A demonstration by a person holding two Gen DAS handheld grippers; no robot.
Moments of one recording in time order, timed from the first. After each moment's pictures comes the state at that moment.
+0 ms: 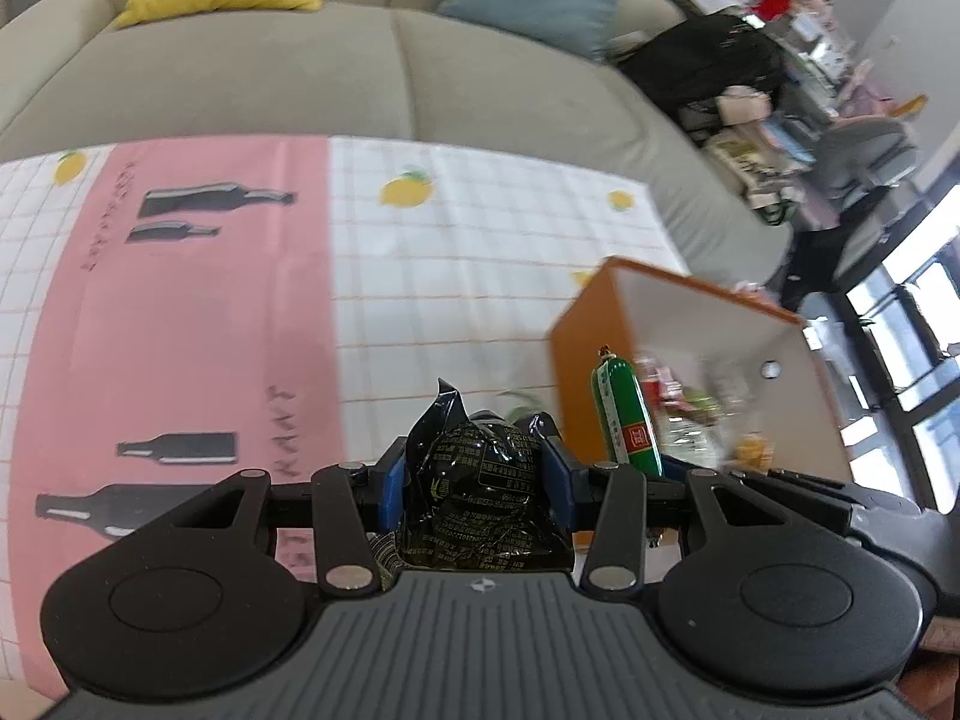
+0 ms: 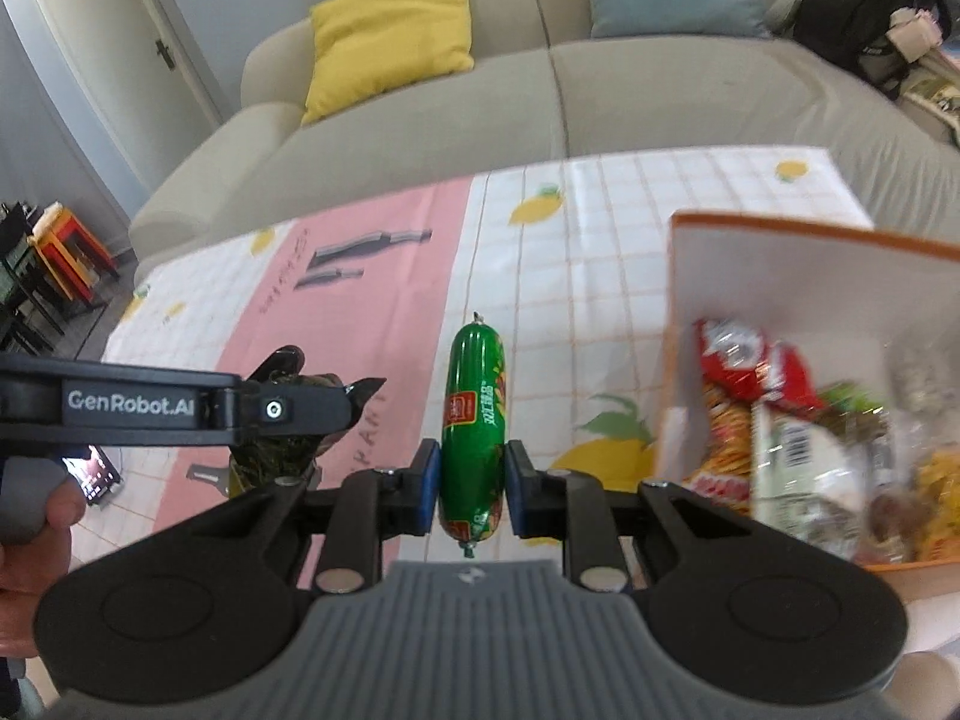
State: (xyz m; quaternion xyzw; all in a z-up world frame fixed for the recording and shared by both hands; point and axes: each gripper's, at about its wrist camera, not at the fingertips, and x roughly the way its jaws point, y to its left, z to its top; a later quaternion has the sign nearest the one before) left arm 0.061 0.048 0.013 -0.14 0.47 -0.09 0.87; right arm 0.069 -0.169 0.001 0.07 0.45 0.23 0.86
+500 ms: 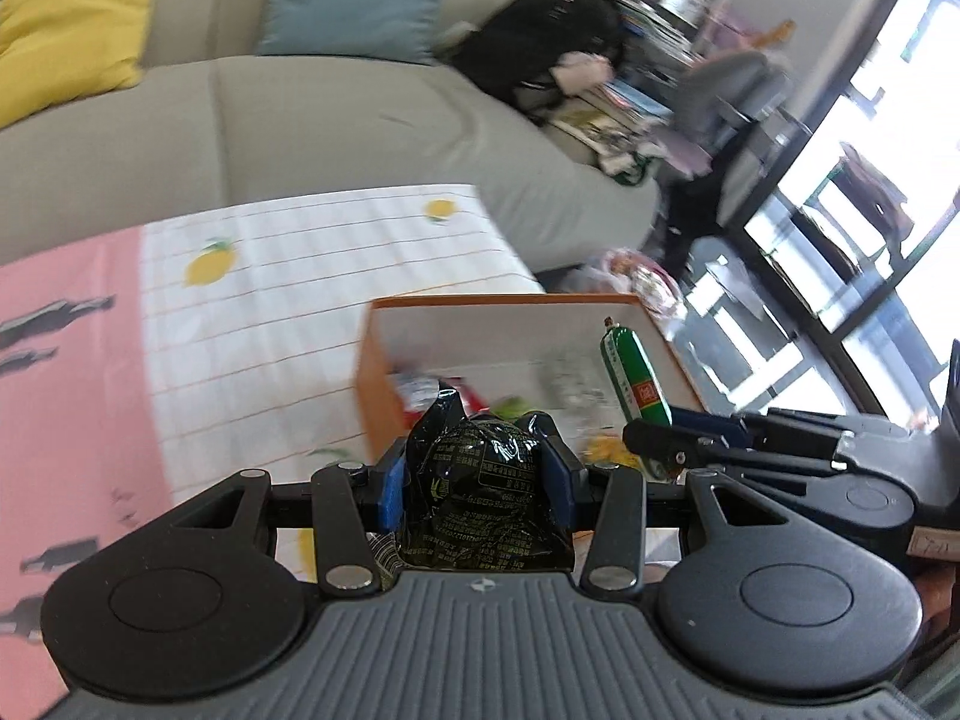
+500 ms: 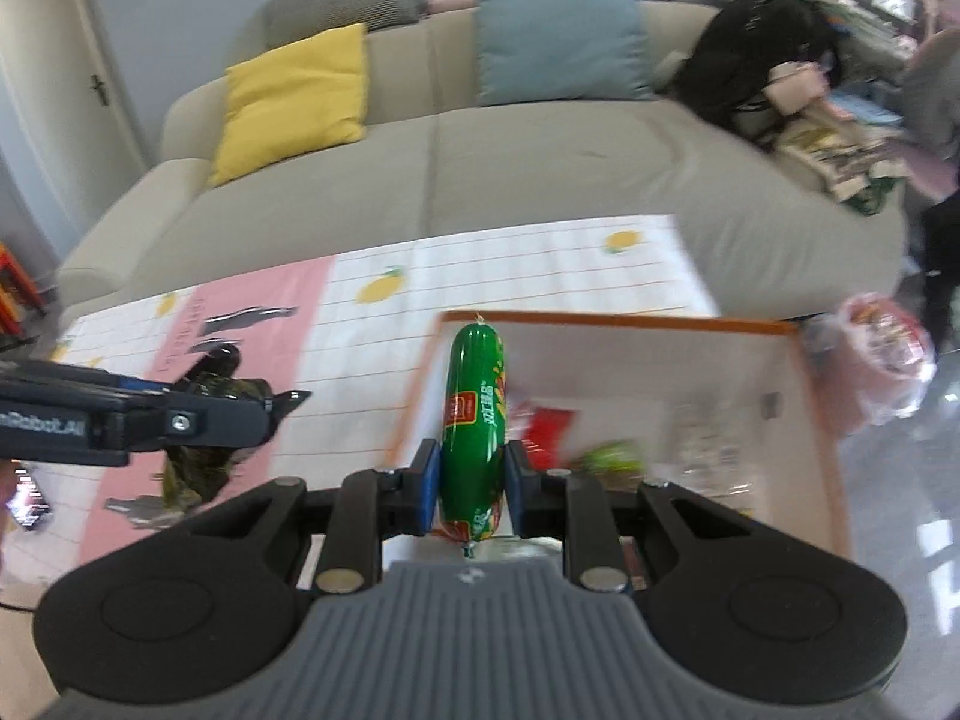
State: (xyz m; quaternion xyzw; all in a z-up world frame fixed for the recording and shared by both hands) left arm 0.090 -0.070 0.057 -0.07 0.45 -0.21 0.86; right arm 0.075 -0.294 0.053 0.03 0.42 0.13 0.90
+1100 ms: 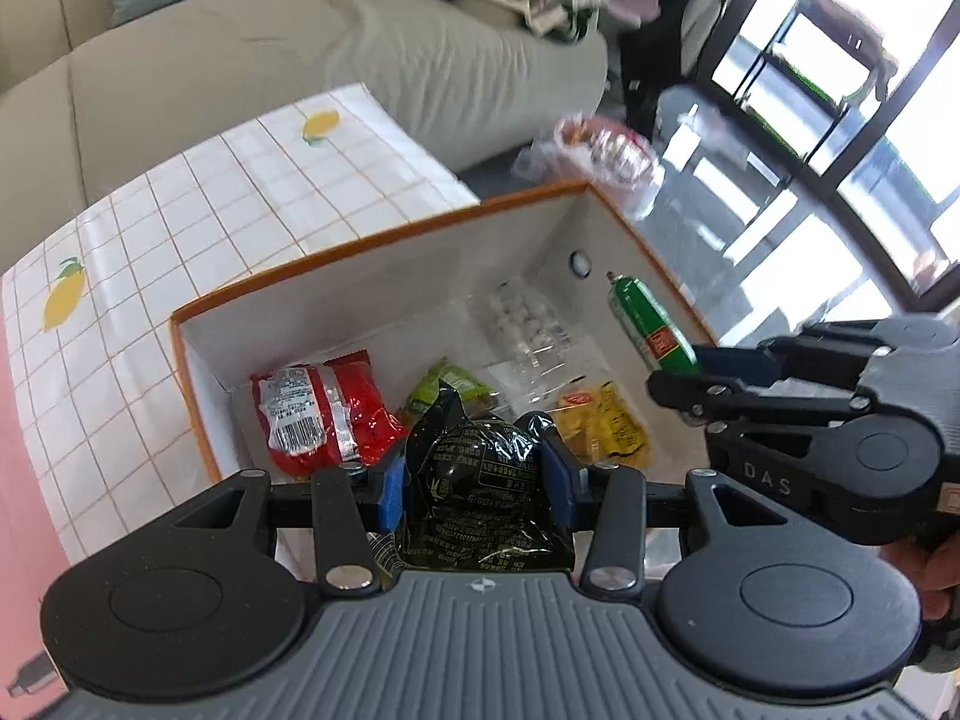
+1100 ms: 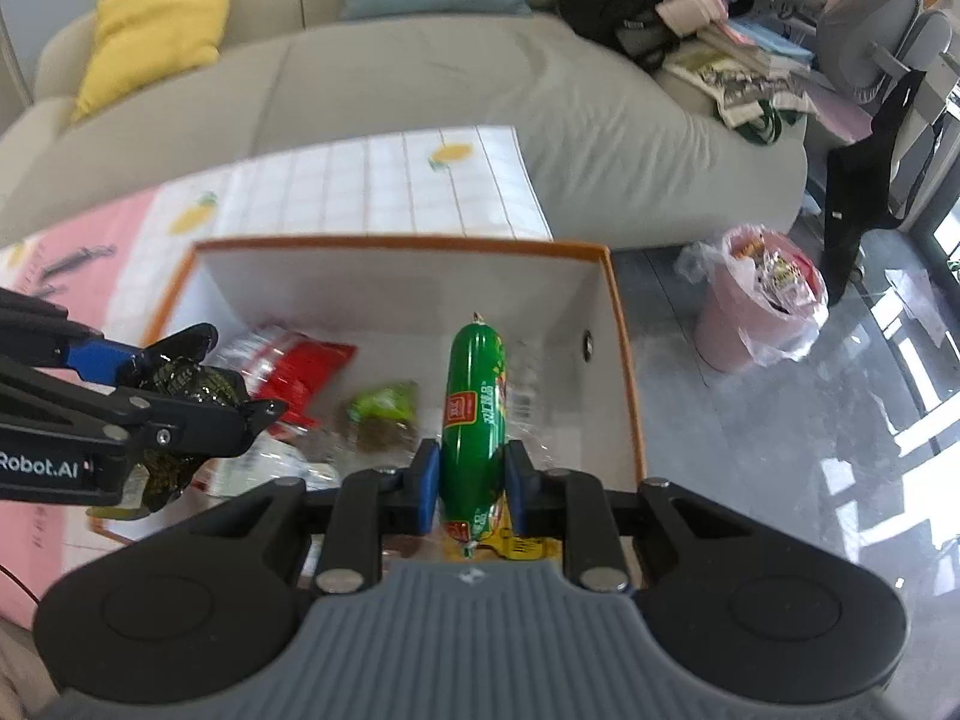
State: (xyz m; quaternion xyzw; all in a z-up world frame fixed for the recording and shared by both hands) left arm 0.157 -0.187 -0.009 0.05 0.53 -0.26 0.81; right arm 0.136 -0.373 -0.008 -0.03 0.51 0.04 0.86
